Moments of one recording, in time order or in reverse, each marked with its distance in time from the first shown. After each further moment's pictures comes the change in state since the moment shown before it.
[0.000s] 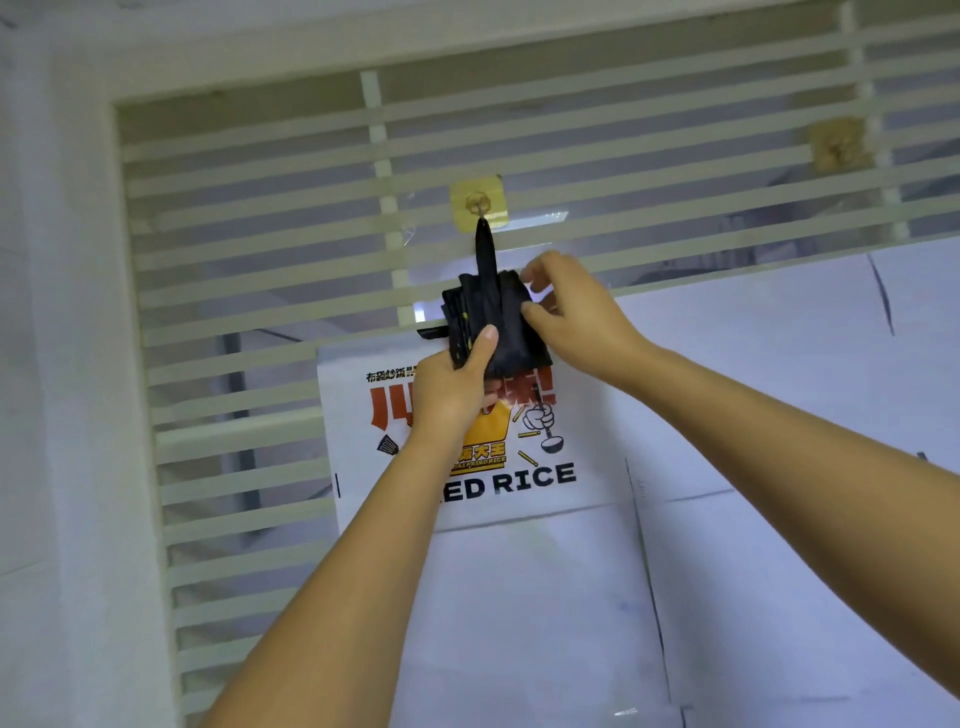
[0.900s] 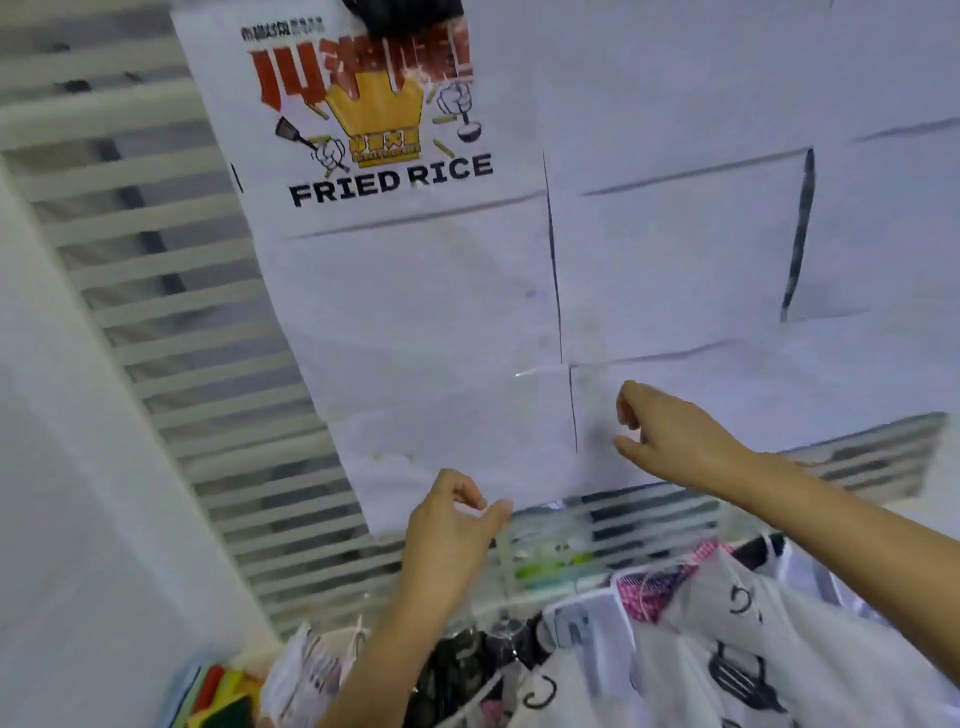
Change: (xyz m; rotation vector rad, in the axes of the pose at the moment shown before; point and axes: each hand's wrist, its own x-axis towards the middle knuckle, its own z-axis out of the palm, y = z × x) left_hand -0.318 -0.194 -0.029 0.308 -0.328 -0.356; right_hand -0.372 0.062 -0.014 -0.336 -0.710 0.445
